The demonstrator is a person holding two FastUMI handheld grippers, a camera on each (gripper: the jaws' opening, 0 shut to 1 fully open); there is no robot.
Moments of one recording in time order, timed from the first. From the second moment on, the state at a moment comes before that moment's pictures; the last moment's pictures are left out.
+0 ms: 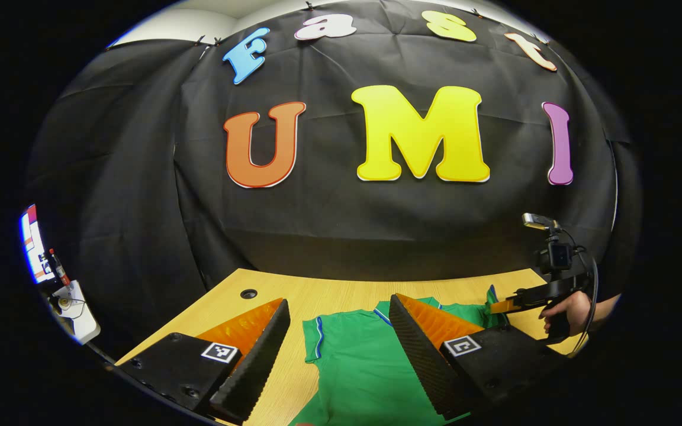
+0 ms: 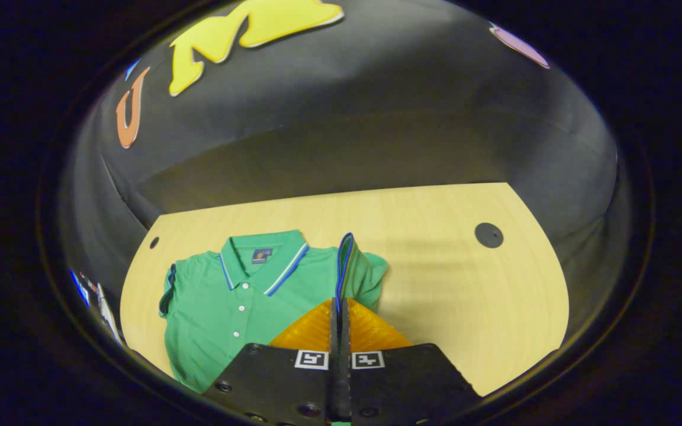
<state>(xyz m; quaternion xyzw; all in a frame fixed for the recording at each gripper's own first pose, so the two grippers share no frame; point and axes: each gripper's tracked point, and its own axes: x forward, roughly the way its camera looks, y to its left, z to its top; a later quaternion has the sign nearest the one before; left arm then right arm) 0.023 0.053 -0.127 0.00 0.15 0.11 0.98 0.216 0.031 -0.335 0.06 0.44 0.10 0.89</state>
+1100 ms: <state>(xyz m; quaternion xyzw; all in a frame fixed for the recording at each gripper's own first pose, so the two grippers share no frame) 0.059 0.112 -0.240 -0.02 0.24 0.07 0.97 0.106 0.072 -0.195 0.02 0.33 0.09 0.94</state>
